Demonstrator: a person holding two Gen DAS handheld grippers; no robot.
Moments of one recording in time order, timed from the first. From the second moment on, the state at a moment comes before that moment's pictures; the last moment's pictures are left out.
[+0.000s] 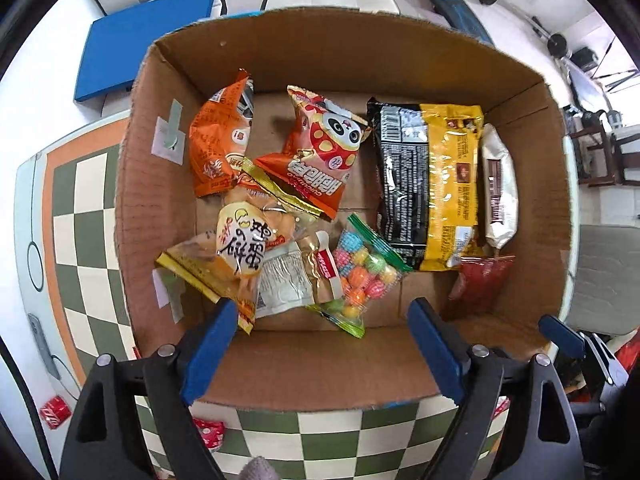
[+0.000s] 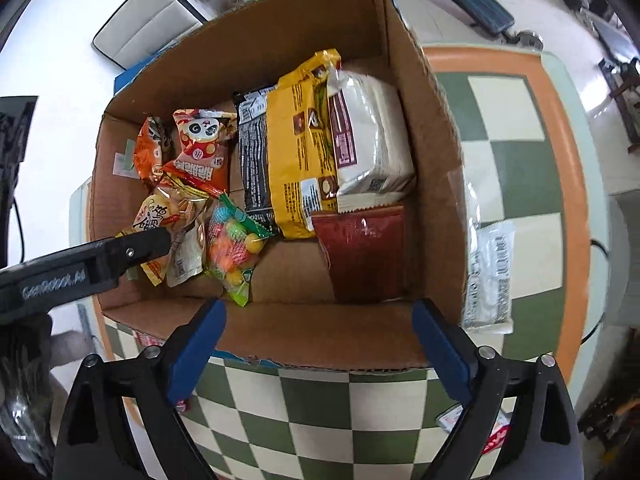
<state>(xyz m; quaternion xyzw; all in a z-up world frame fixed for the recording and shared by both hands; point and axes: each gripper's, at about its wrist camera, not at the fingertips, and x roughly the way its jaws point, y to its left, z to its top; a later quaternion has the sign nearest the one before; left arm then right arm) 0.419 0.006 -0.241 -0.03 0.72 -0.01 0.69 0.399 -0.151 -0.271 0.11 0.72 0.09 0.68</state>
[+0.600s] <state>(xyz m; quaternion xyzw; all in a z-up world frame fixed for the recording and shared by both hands) 0.336 0.025 -0.148 -0.04 0.61 -0.02 0.79 0.353 -0.134 -0.184 0.09 0.66 0.09 0.74</state>
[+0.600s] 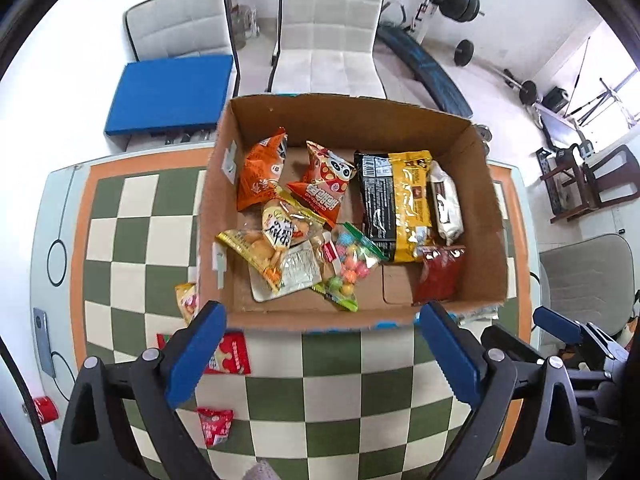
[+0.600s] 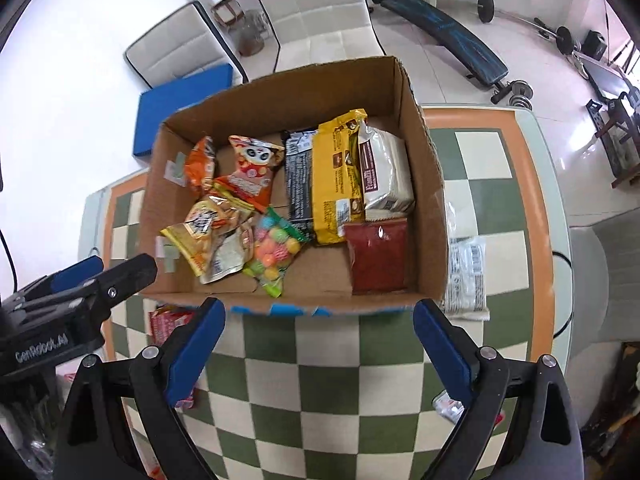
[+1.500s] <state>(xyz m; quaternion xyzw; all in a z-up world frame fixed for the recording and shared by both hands) 0.234 -0.098 -0.284 0.01 0.69 -0.03 0.72 0.226 -0.260 -0.371 -0.10 0.82 0.06 0.55</state>
